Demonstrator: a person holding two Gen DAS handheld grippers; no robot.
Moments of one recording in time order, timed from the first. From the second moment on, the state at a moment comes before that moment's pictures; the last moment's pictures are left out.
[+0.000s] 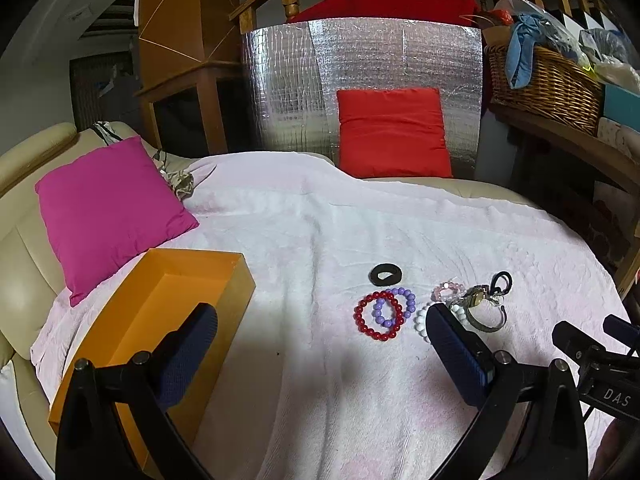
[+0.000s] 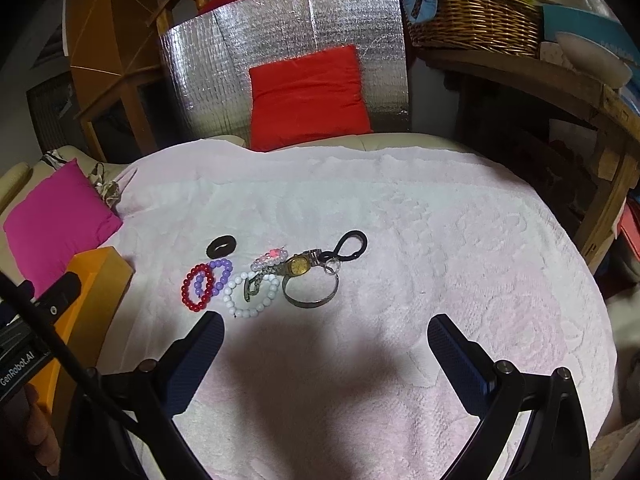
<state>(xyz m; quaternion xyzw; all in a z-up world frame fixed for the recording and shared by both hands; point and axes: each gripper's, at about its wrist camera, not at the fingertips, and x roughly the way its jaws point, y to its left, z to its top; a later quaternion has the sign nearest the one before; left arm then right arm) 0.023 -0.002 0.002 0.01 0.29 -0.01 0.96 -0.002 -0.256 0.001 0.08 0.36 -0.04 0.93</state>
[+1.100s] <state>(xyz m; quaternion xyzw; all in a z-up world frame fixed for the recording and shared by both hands) 0.051 0.003 -0.015 0.02 0.30 -0.04 0.95 0.026 -0.269 -0.002 0.08 0.36 -0.02 0.93</state>
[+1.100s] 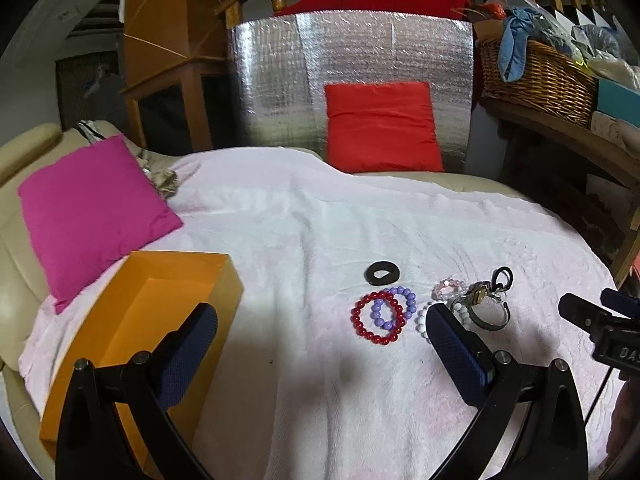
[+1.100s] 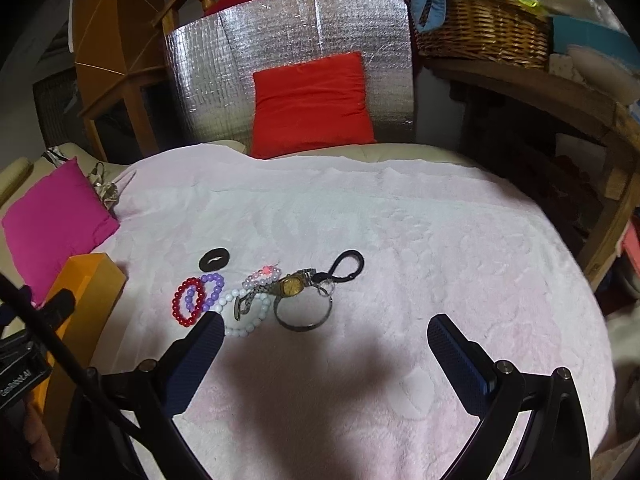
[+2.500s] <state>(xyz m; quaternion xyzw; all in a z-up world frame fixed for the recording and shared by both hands) 0.170 -0.023 -0.109 0.05 0.44 -0.12 0.89 0.165 -0.295 -0.104 0.35 0.45 0.05 0.82</state>
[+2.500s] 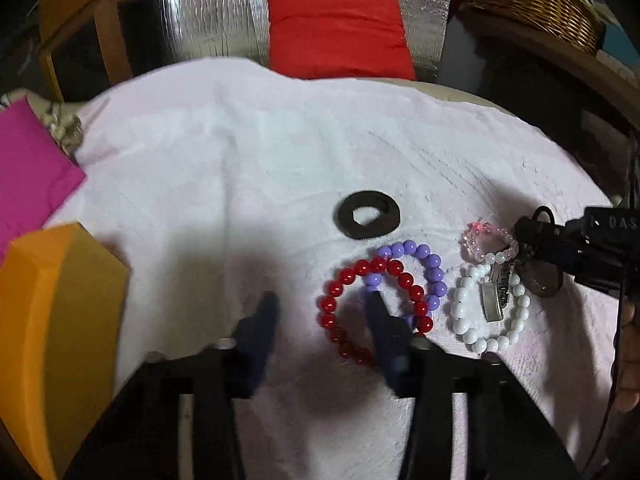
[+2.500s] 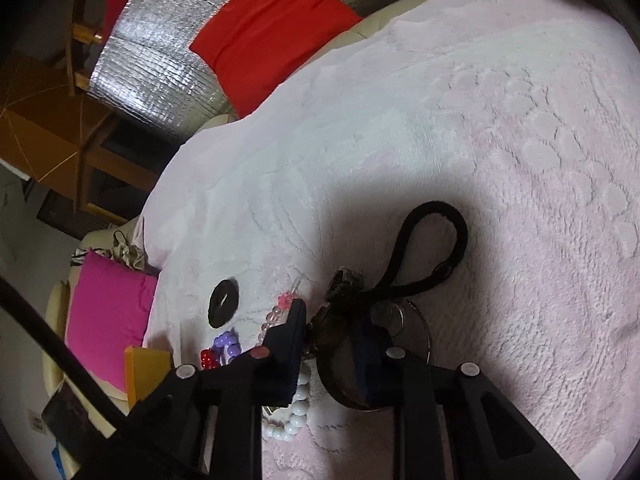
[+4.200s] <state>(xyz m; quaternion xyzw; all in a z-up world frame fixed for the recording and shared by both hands) 0.151 -0.018 -0.081 0.00 0.39 -0.21 0.90 0.139 -0.301 -0.080 0.32 0.45 0.07 0.83</state>
